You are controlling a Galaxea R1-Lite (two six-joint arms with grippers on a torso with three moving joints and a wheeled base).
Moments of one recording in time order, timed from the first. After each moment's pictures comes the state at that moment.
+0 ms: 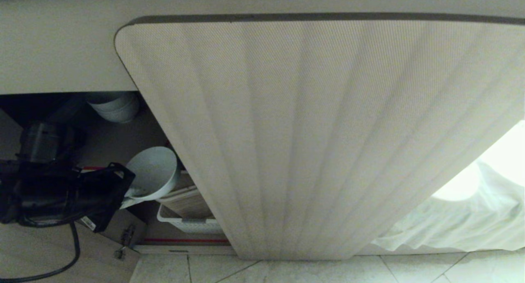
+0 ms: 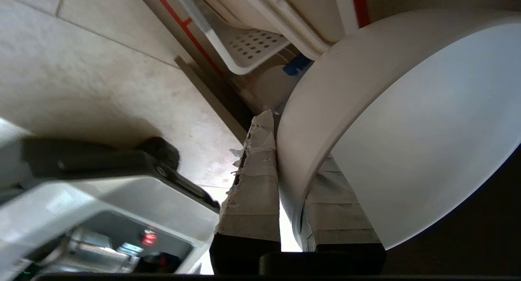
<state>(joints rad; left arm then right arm) -0.01 1.53 -0.74 0.01 -0.22 -1.11 0.00 0.00 0.00 0.00 -0.01 0.01</state>
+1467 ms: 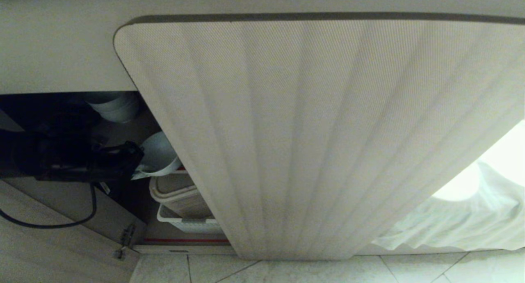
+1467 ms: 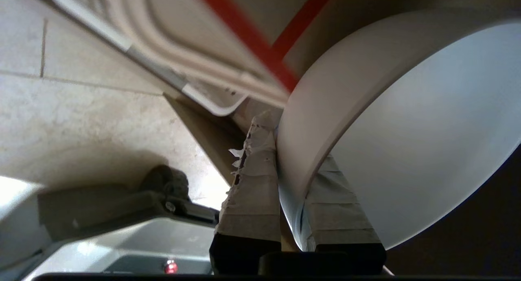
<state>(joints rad) 0.12 1.81 -1.03 0.03 -0.42 -0.86 0.00 0.00 0.00 0.00 -0.01 0.01</state>
